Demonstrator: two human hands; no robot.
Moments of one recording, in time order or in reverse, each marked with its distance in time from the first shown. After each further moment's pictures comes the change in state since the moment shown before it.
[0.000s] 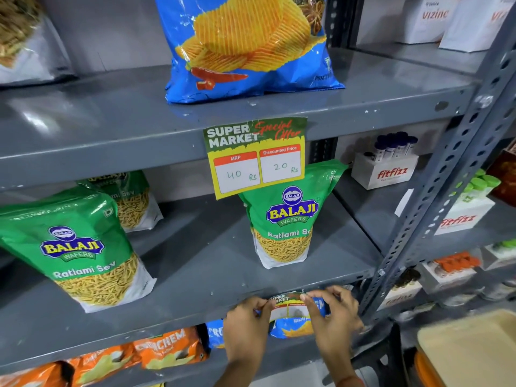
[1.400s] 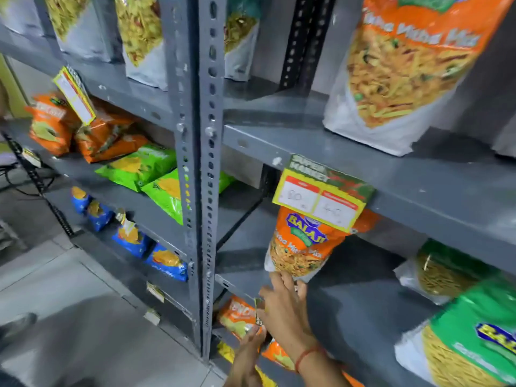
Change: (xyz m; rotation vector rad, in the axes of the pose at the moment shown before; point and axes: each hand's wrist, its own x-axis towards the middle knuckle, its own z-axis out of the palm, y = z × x) left_hand 0.021 -0.445 -0.360 -1.507 0.198 -1.003; right_hand -0.344 -0.461 0.386 -0.522 -0.719 -1.257
